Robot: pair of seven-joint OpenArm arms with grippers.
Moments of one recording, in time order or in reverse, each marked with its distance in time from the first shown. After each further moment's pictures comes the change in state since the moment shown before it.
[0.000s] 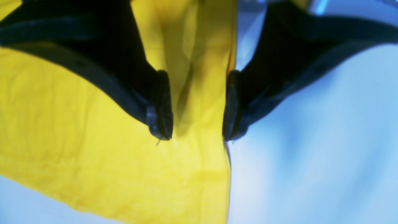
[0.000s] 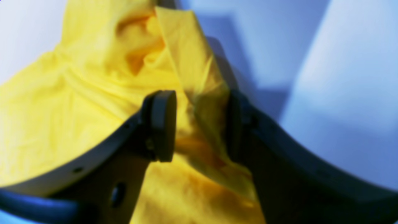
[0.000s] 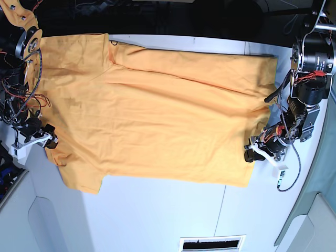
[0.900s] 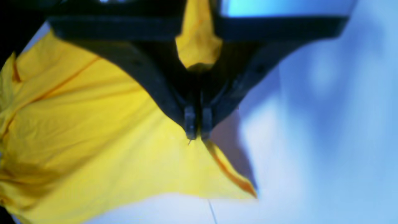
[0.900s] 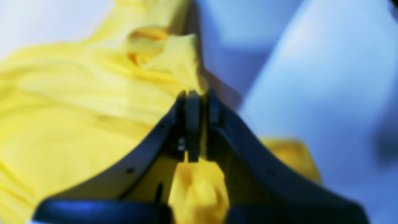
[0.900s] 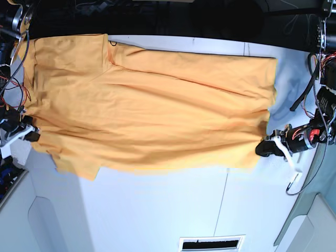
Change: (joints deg) left arm 10.2 -12.2 0.3 26.5 -22.6 -12.8 26.8; right arm -12.1 4.7 -0.2 27.7 13.4 1.5 -21.5
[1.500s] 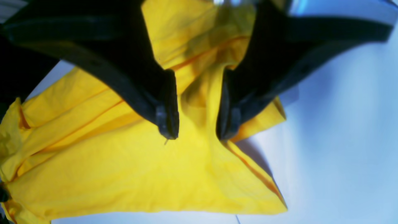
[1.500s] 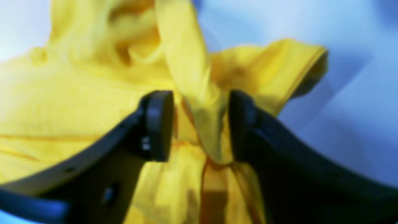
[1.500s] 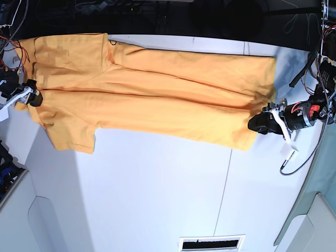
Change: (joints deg) left arm 10.4 -1.6 0.1 10.2 -3.5 -0.2 1.7; right arm -14.6 1.1 2.4 6.2 4.9 -0.3 2.1
